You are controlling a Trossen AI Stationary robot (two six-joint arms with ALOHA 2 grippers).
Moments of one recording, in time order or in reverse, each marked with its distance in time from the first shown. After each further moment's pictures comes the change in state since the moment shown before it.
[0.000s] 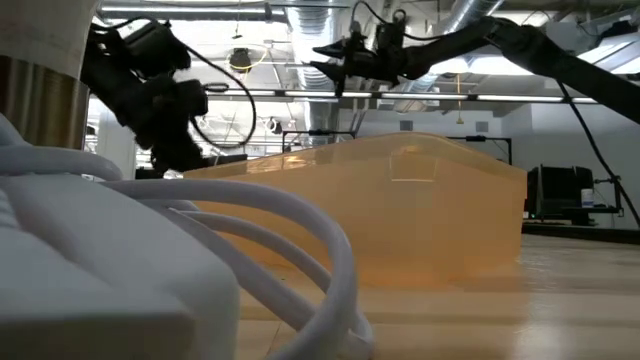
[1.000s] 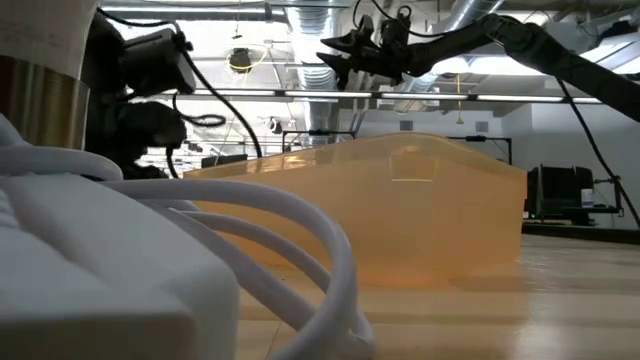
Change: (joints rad) left arm -0.368 0.240 0.078 -0.292 -0.068 0.167; right arm -0.011 -0.018 0.000 0.020 -0.164 -0.039
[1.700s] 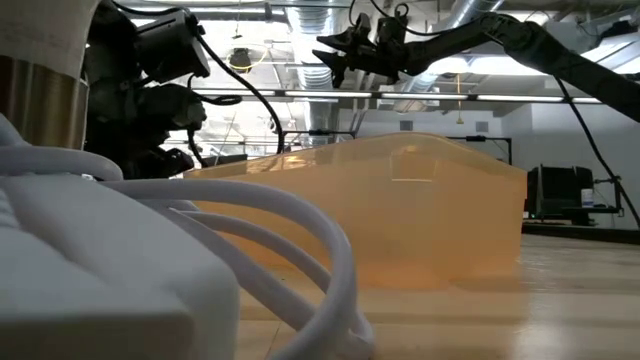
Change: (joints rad) left arm -0.005 0.020 0.081 0.001 -0.066 0.080; right arm 0.023 0.000 0.000 0.000 0.007 -0.049
